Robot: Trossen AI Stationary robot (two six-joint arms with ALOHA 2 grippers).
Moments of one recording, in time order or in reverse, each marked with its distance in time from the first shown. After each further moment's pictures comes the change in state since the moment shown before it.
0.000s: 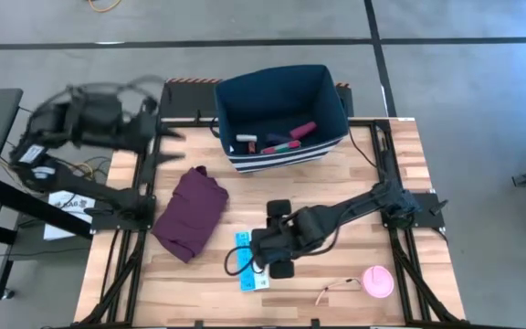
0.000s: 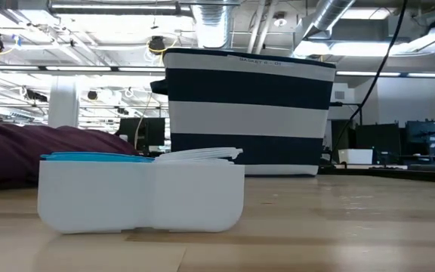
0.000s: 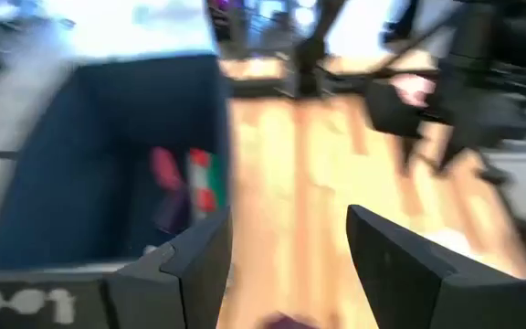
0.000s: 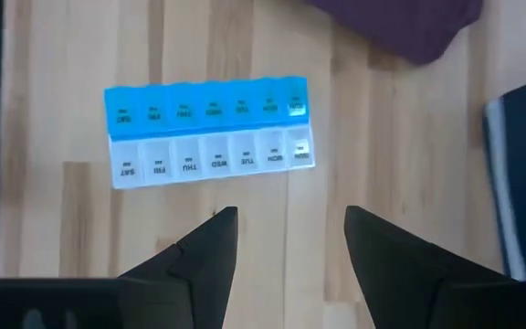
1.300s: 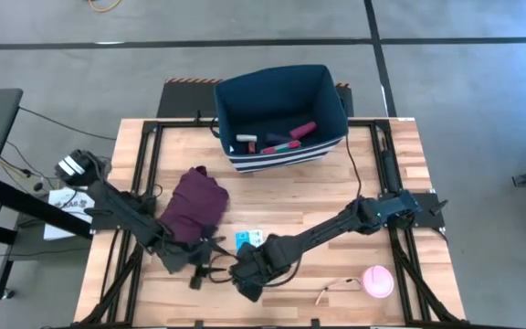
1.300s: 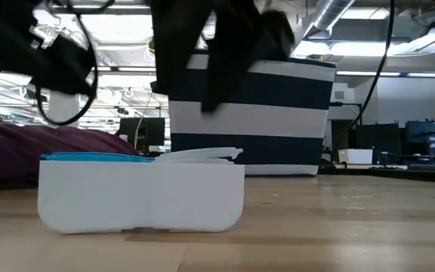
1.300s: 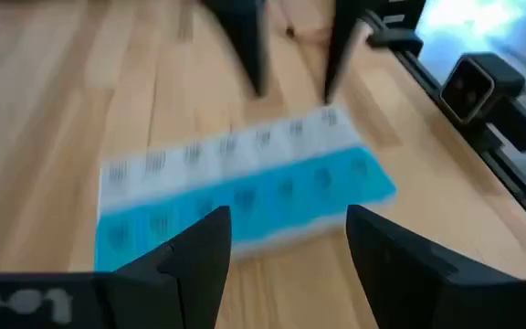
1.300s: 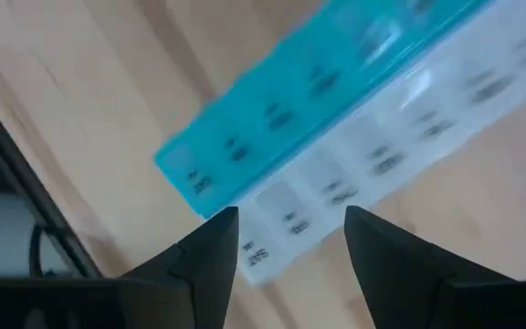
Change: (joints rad) left arm -0.797 0.312 -1.345 1.626 -0.445 -0.353; right arm 0.024 0.272 0.000 0.207 -0.216 0.671
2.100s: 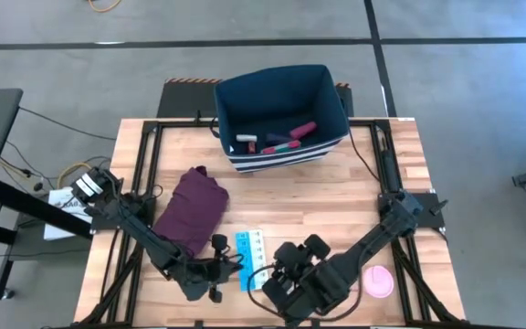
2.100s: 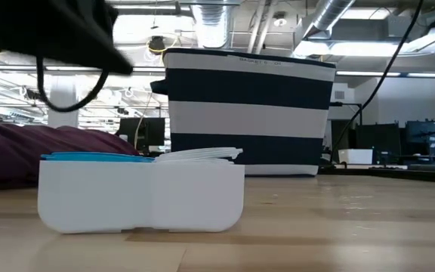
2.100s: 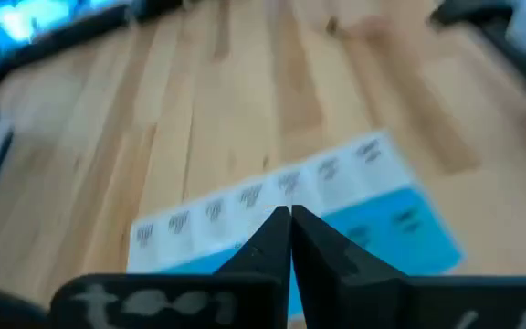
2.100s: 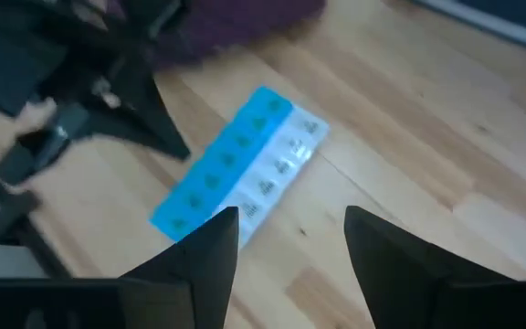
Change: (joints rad) left arm -0.028 0.261 0.330 -0.218 -0.243 0.086; right arm 0.225 -0.218 0.002 -0.286 0.583 0.451
